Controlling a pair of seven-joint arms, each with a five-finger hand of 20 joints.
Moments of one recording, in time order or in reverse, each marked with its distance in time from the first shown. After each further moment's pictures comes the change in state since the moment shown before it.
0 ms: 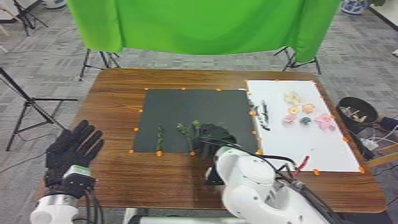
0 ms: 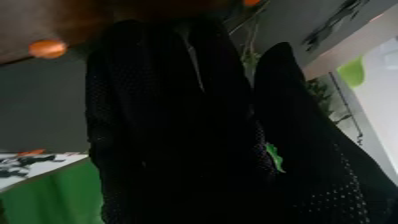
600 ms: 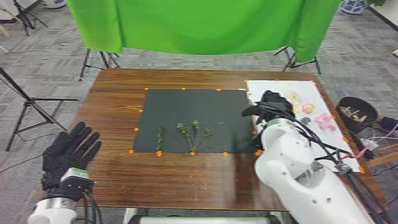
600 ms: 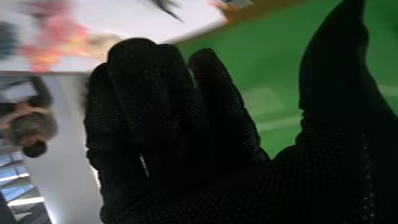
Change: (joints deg) left arm 1.4 -0.2 -0.4 -0.4 0.0 0.0 1.5; right arm 1.1 5.8 13.2 2.7 -7.7 8.1 8.6
